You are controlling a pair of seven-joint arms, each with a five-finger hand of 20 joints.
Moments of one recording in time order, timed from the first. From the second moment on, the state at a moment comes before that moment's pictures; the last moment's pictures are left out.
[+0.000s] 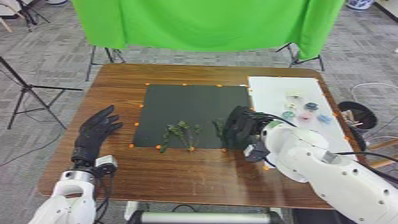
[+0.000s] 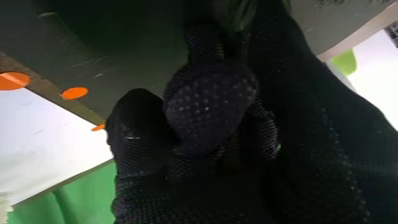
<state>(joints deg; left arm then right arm) 115.1 -60.0 -90.0 -105.1 55.5 10.4 14.7 -69.4 -43.6 44.1 -107.7 -97.7 -7.4 29.5</state>
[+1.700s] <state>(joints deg) 114.9 -60.2 -89.6 -105.2 55.6 10.1 14.7 -79.5 -36.6 60.6 -105.5 -110.4 -8.0 40.4</state>
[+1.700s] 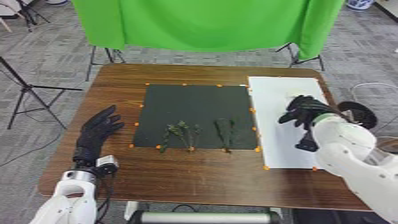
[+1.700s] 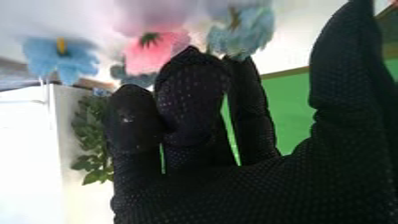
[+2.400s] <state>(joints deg) 118.5 -60.2 -96.3 -106.3 53.7 11.1 14.6 -78.4 -36.5 50.6 -103.9 -115.0 17.1 35.3</state>
